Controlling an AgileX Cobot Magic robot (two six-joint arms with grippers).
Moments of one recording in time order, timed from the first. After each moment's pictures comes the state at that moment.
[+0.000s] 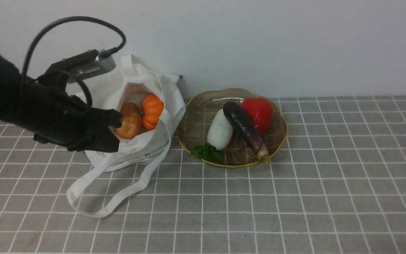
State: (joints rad) right arm -0.01 -0.01 0.03 0.00 0.36 -0.06; left arm -0.07 1.59 -1.15 -0.58 0.85 0.30
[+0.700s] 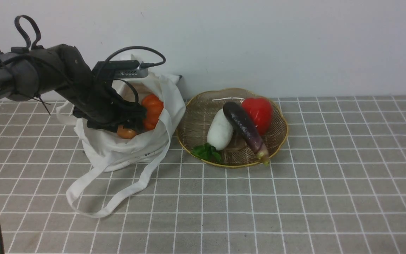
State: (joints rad) right arm -0.01 -0.01 0.03 0.00 0.36 -0.03; left arm -0.10 2.07 -1.55 -0.29 0.66 0.23
